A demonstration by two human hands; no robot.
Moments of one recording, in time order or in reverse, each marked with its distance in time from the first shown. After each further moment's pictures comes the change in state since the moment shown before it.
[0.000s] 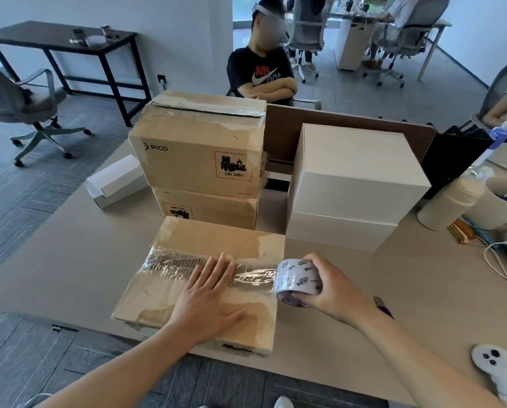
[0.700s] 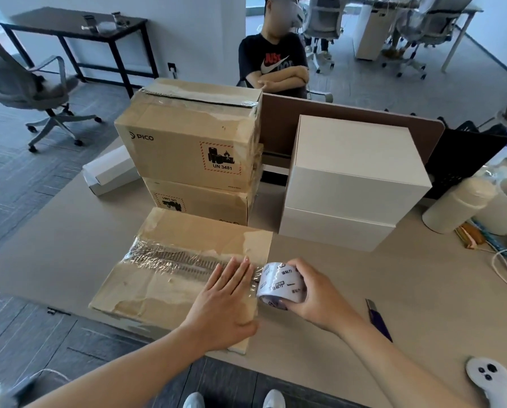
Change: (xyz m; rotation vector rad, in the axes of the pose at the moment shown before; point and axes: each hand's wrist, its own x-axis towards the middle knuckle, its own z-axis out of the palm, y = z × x) left_hand 0.015 0.073 0.008 0.011 0.020 0.113; right_hand 0.007 0.039 0.006 0.075 -0.022 -0.158
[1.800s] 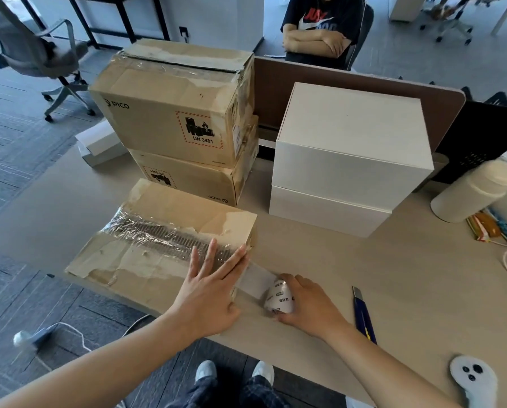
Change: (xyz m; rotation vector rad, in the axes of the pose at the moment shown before) left_hand 0.012 0.044 0.002 0.063 -0.106 -0.103; right_hand -0.027 0.110 0.019 -0.359 -0.315 0.106
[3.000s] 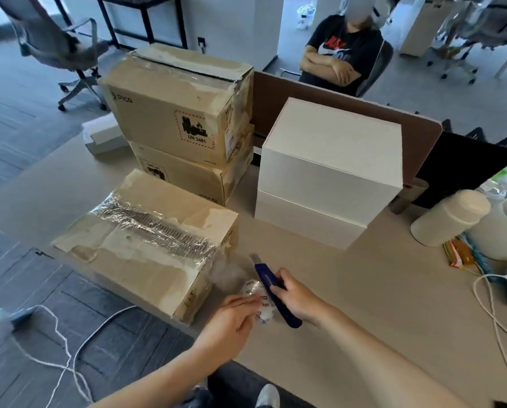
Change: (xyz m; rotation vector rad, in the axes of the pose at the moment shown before) left_hand 0.001 0.115 0.053 -0.771 0.065 -0.199; right_hand -0.007 0.014 -0.056 0.462 -0.227 0.167
